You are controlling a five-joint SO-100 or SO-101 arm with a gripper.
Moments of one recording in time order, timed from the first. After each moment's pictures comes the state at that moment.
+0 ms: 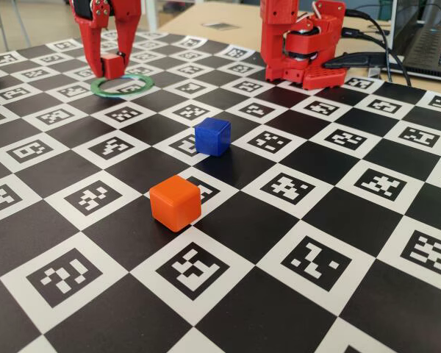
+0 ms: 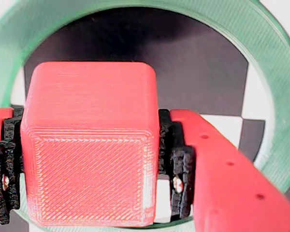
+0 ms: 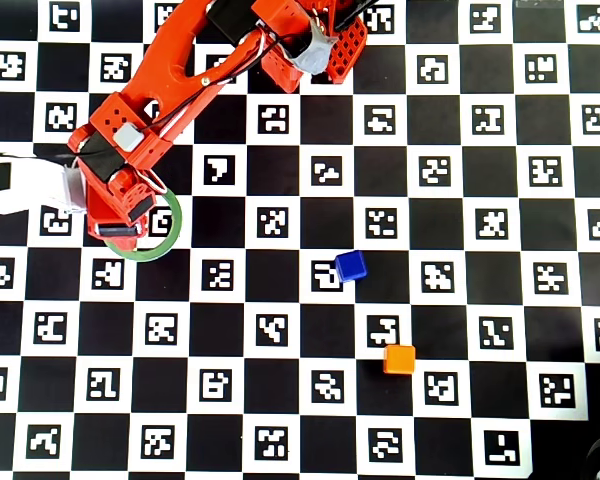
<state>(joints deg) 47.9 70.2 88.4 64.0 -50.7</state>
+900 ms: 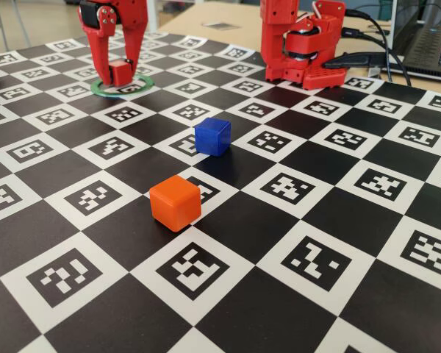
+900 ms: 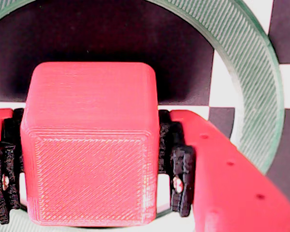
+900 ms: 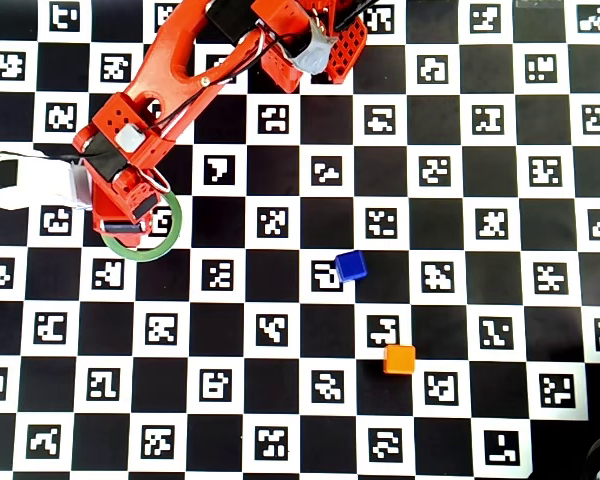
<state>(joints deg) 48.3 70.2 93.2 62.1 -49.4</state>
